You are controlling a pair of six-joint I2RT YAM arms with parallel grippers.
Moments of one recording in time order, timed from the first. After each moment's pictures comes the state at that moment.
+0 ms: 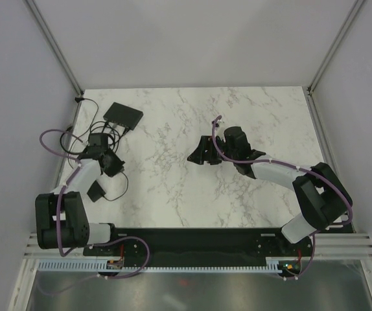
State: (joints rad) left arm 0.06 1.38 0.79 -0.44 -0.02 -0.64; right arm 0.57 1.57 0.83 0.25 -0.39 0.61
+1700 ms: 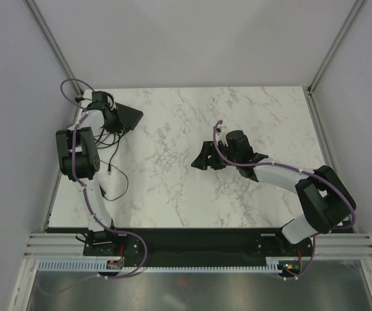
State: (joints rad) left arm 0.12 2.14 1.60 -0.45 0.16 -0.21; right arm 0.57 1.53 0.78 0.19 -0.39 0.57
